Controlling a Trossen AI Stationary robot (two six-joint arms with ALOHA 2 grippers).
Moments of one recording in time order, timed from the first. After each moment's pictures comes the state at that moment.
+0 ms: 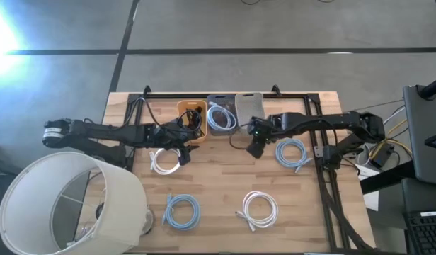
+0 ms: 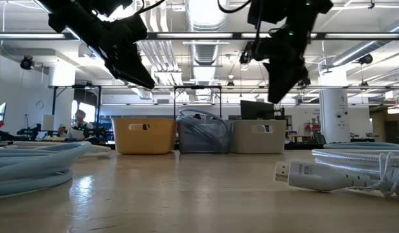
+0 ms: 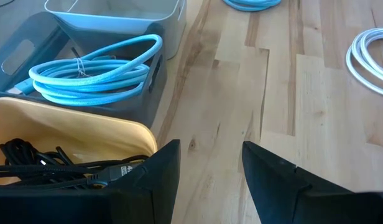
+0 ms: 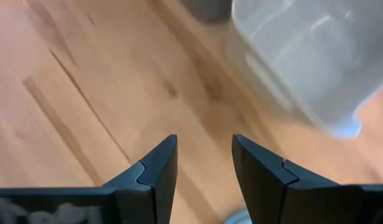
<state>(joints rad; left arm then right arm) 0.08 1.13 0.70 -0.19 -0.15 -0.09 -0.13 1.48 1.10 -0.84 0.18 0.48</state>
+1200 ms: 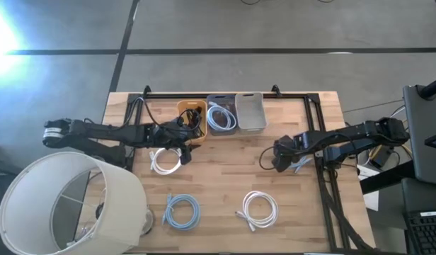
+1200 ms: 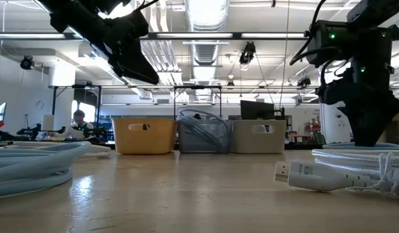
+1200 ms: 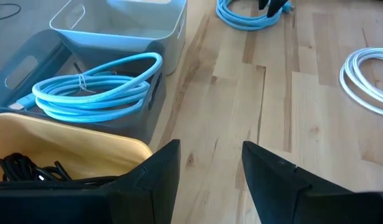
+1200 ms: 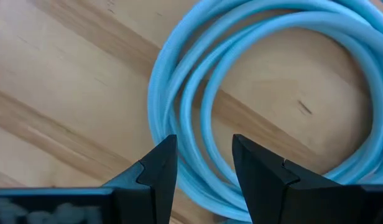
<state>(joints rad) 0.08 1.13 0.70 -0.13 -0.15 -0.09 -0.03 1.20 0.56 -0.81 0.05 1.00</state>
